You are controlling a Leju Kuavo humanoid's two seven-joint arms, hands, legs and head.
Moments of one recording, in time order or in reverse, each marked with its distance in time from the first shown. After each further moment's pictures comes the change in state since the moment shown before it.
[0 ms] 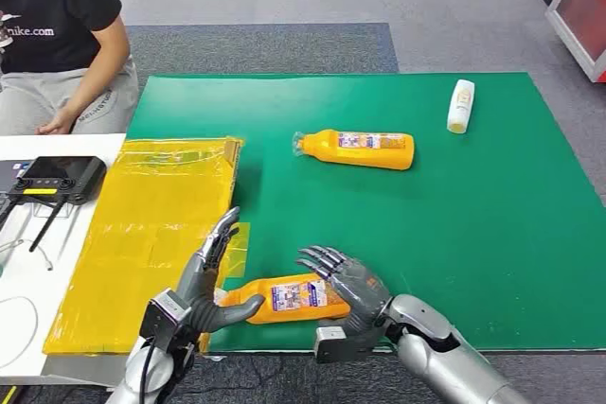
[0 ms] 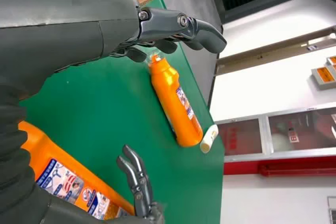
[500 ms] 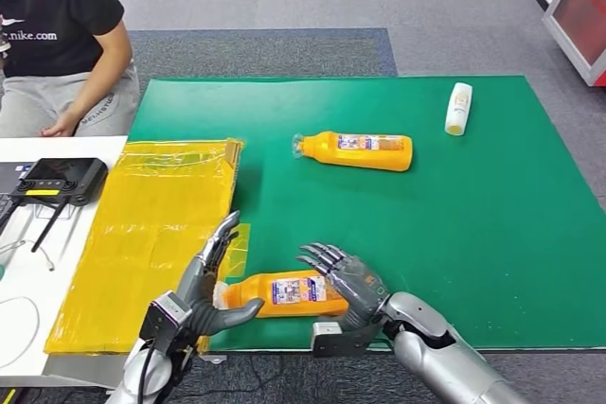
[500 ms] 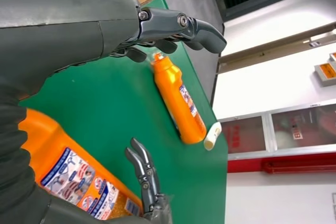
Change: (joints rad) left arm 0.010 0.010 0.000 0.000 -0.005 -0.002 0.011; right arm -0.014 0.021 -0.002 0.067 0.024 -0.025 0.001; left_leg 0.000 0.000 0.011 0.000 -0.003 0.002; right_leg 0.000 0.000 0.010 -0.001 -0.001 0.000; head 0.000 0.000
